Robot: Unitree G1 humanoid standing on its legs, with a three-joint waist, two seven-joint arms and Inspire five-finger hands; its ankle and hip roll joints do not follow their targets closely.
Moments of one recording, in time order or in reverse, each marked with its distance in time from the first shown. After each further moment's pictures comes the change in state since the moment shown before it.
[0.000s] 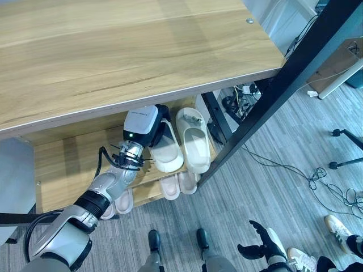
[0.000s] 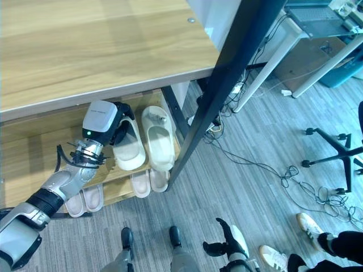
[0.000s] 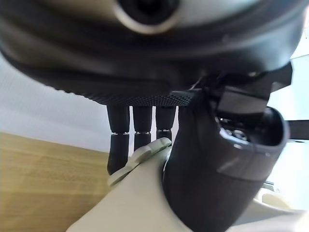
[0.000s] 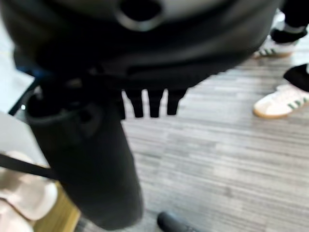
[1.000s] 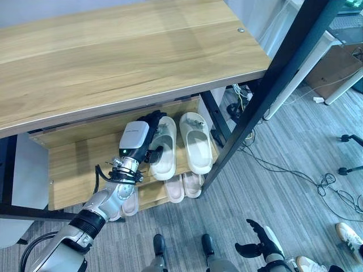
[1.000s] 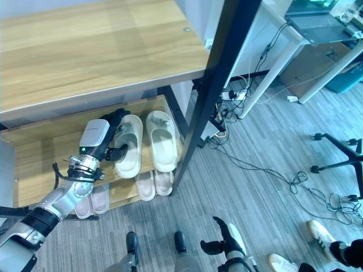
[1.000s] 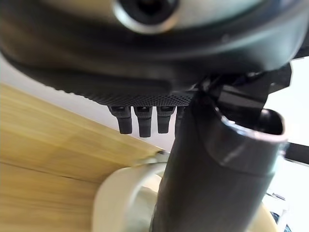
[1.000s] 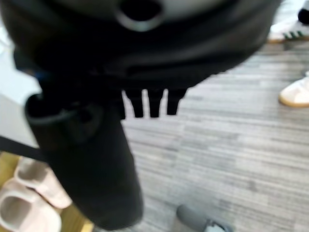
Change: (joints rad) left arm 0.214 -0.001 0.118 -0.118 -0.187 -0.063 -0.097; right arm 0.004 0.005 0.004 -0.036 0.004 -0.008 0.035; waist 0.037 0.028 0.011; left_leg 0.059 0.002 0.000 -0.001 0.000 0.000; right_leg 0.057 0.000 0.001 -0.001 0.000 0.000
